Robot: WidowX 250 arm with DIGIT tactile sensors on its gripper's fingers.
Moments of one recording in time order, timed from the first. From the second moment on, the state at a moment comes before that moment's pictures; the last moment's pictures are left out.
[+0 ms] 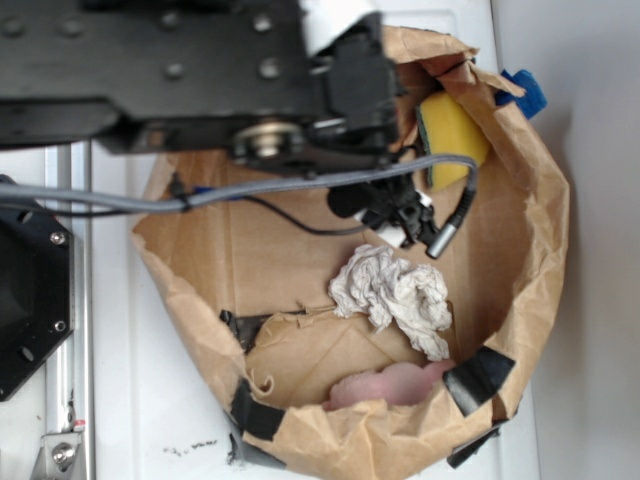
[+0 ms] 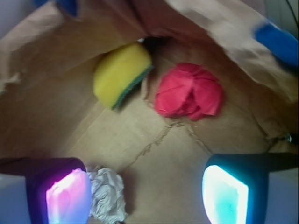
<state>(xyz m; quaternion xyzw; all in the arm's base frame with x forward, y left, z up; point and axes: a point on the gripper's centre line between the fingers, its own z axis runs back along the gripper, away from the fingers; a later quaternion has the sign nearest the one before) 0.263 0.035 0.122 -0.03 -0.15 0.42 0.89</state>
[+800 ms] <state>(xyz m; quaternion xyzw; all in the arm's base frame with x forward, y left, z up) 0.267 0.065 0.087 0.04 -0.16 0.49 0.85</state>
